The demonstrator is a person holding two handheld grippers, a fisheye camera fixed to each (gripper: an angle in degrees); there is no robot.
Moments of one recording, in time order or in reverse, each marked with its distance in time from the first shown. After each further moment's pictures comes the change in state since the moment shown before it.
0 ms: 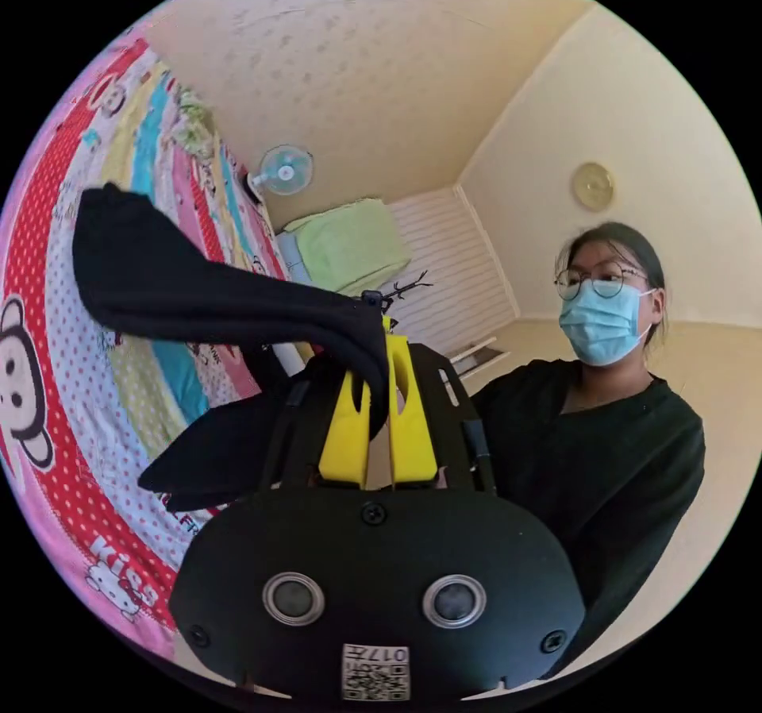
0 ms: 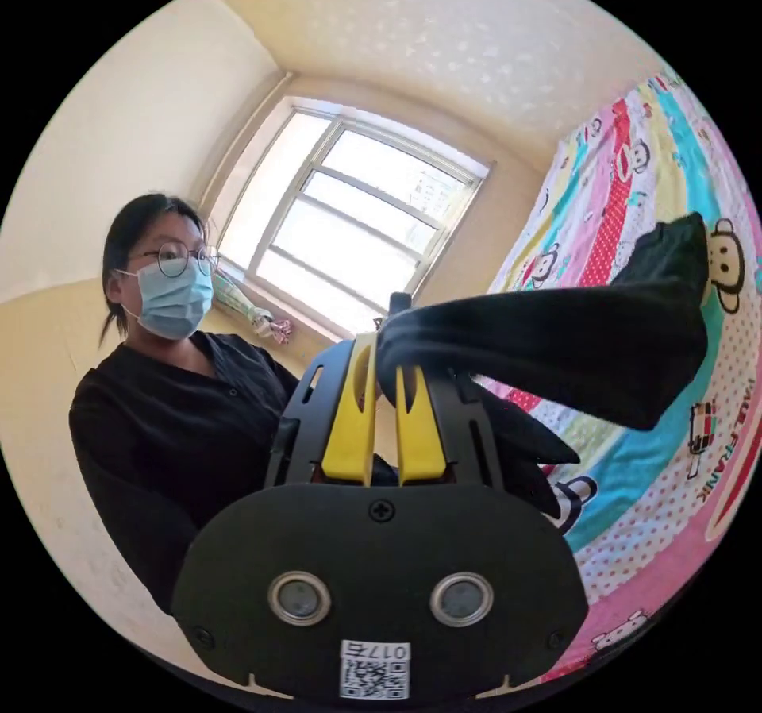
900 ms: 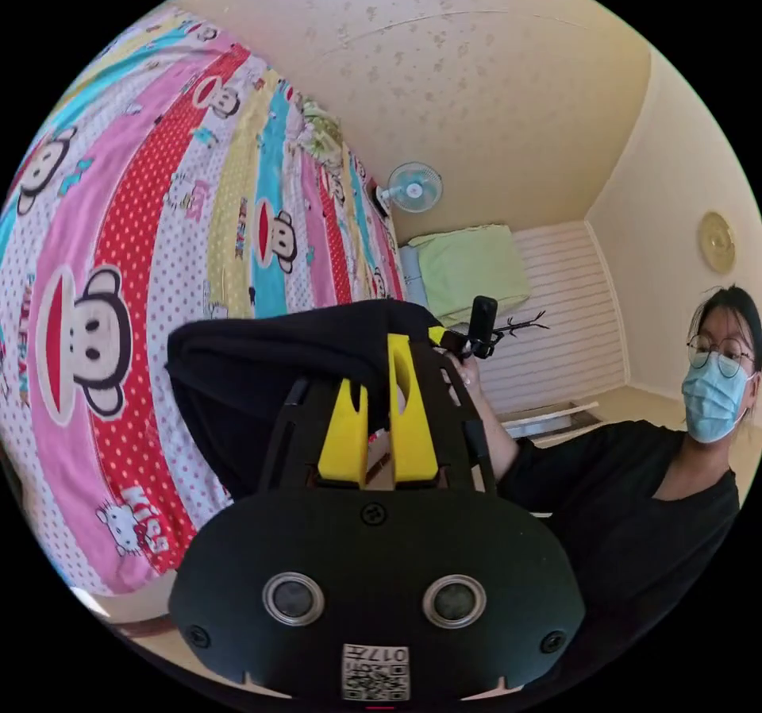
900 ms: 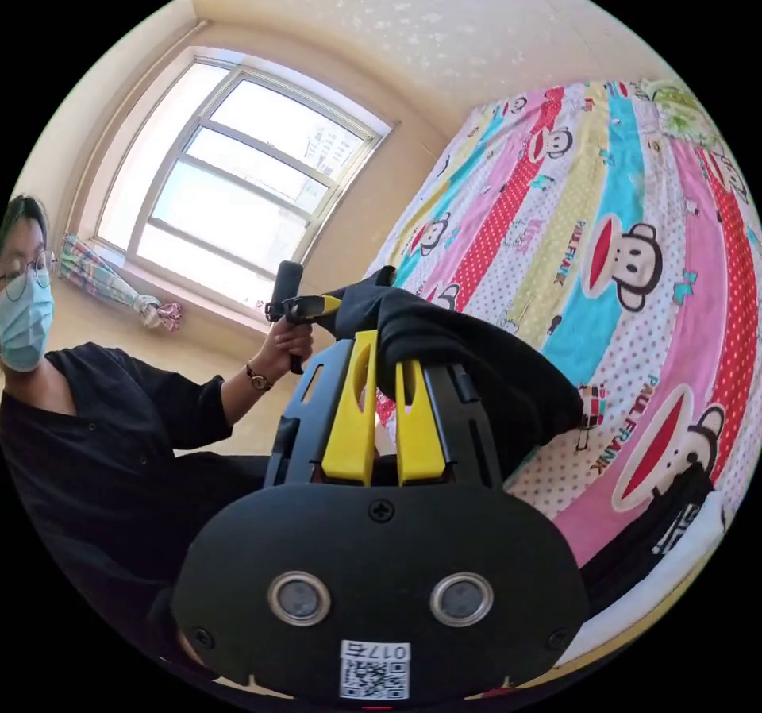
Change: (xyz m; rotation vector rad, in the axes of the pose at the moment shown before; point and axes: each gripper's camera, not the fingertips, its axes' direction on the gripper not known) left arm -0.101 0.009 0.031 0.009 -0.355 -0.448; right arm 0.165 -0.033 0.091 -0.196 0.319 0.269
